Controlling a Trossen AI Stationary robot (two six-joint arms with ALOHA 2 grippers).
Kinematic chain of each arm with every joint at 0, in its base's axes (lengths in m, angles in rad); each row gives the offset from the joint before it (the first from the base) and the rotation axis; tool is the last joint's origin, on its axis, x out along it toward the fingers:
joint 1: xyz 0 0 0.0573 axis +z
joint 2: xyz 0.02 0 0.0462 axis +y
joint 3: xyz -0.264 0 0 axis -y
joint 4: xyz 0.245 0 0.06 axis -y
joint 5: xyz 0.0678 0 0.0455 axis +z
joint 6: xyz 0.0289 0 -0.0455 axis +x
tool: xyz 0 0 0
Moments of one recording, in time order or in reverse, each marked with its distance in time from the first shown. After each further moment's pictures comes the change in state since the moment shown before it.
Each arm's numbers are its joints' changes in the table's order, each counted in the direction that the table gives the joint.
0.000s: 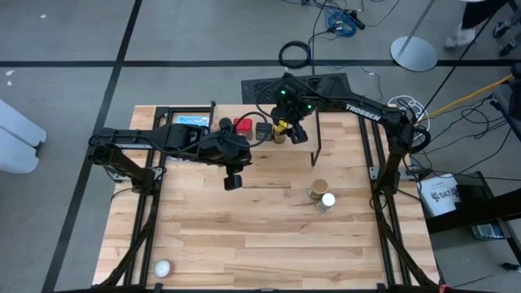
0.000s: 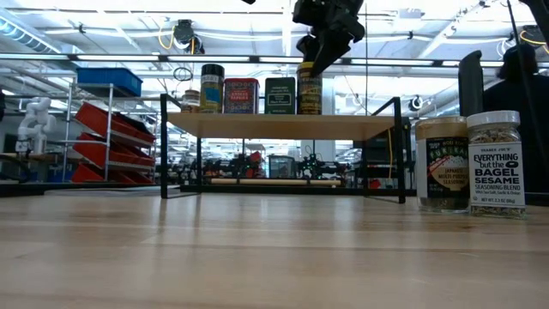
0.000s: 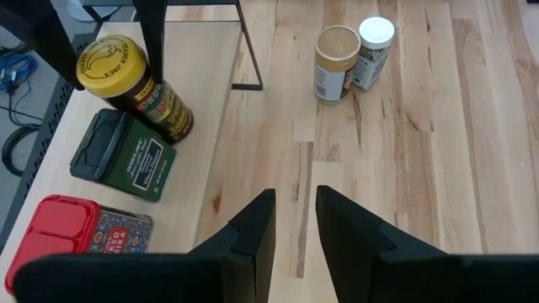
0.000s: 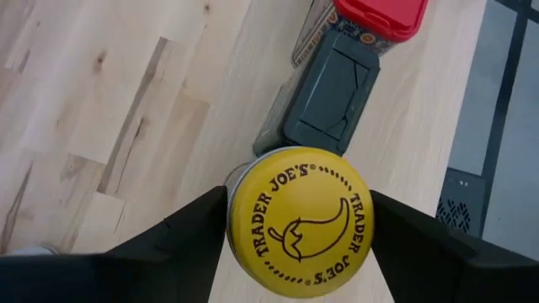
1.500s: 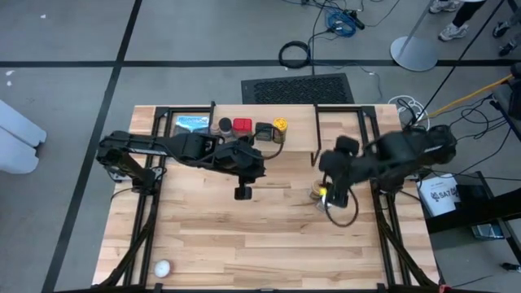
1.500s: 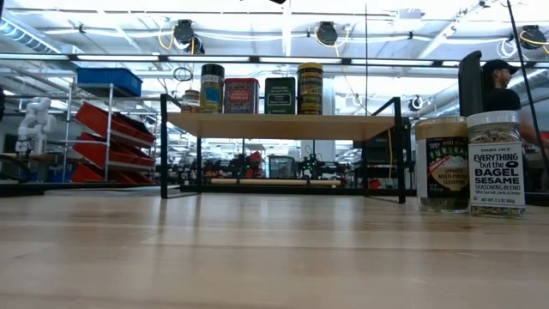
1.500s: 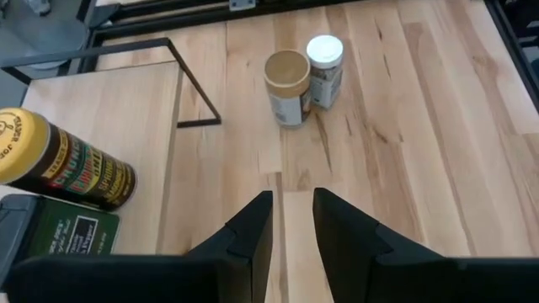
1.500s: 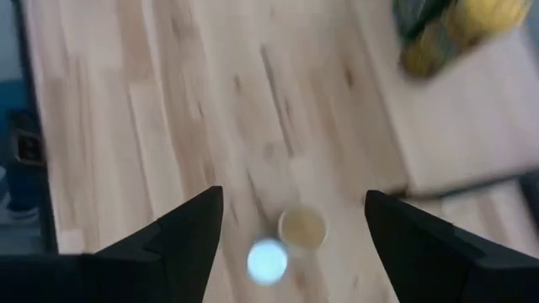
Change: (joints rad) left arm -0.039 0.098 0.001 0.143 -0.064 0.128; right arm 0.780 -0.329 -0.016 -0.399 -0.477 1.299
